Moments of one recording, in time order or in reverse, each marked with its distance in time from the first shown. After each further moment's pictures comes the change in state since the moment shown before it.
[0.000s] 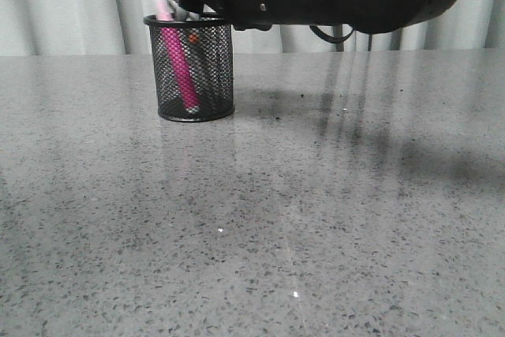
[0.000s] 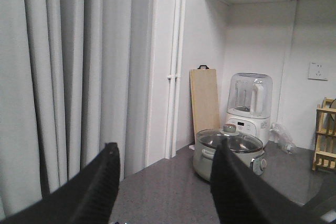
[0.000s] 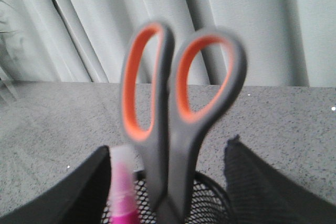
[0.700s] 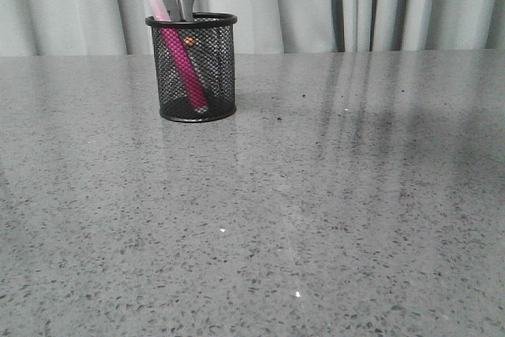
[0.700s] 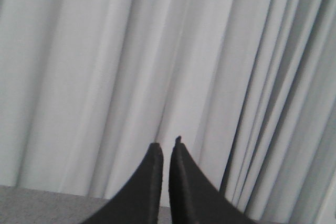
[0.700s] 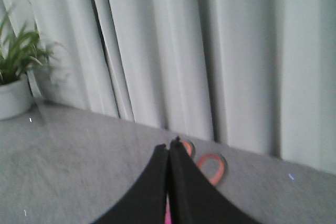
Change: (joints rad) left arm 0.000 -0.429 0.381 -0.085 -0.709 0.013; right arm 0.004 -0.694 0.179 -0.155 0.453 0.000
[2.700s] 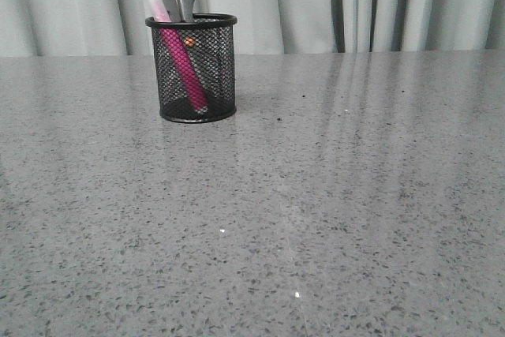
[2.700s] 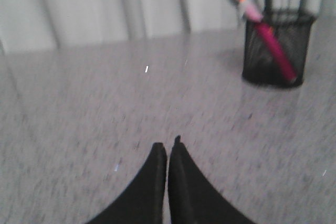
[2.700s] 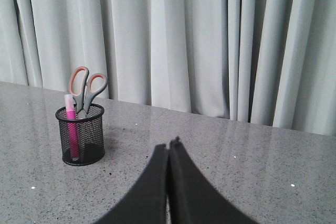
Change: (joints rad) left arm 0.259 -0.239 0.640 1.553 0.335 -1.253; right arm 0.000 -1.191 0.447 -0.212 0.754 0.000
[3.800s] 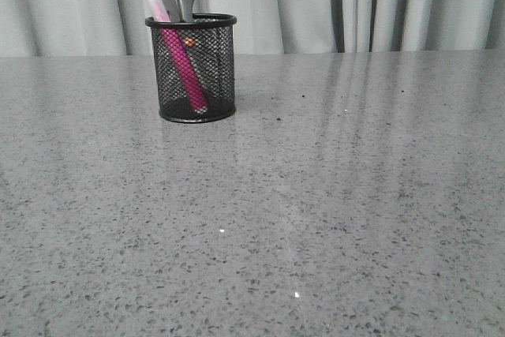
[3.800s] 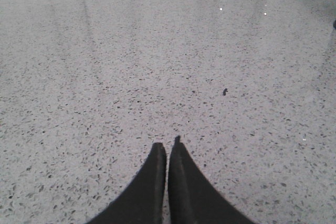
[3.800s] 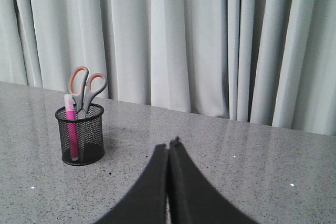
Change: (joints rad) left arm 0.211 -0.189 0.029 0.167 0.258 -0.182; right arm 0.000 0.000 0.000 0.000 0.000 0.000
